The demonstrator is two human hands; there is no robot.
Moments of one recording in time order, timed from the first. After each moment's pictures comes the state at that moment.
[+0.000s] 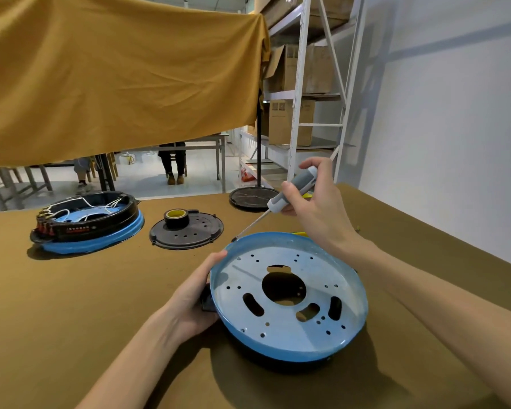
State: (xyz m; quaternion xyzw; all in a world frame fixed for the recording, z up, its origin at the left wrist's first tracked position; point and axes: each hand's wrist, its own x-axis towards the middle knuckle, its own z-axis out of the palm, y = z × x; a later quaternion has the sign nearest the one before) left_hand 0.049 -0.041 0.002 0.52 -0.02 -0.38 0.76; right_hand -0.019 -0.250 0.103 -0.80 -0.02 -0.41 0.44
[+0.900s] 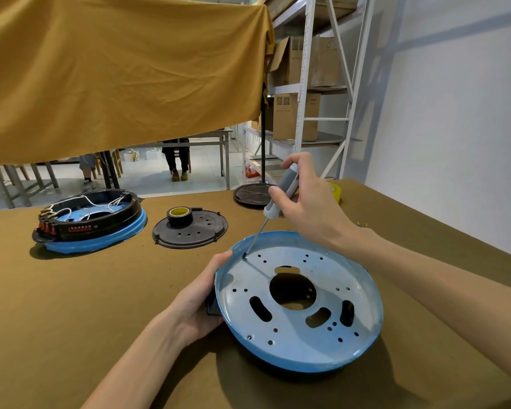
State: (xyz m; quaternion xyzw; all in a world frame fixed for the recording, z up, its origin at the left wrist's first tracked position) left_hand 0.051 -0.044 0.000 0.54 -0.01 -0.38 0.75; right_hand 0.002 -0.247 0.105 -0.87 -0.06 -0.37 0.32
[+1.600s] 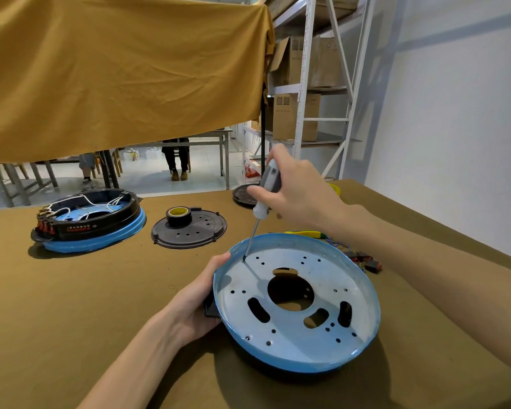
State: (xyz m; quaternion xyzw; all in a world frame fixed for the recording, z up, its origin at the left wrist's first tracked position) left_hand 0.050 -0.043 0.000 0.56 -0.01 -0.38 0.73; right_hand 0.012 -0.240 0.133 -0.92 -0.06 -0.34 0.17
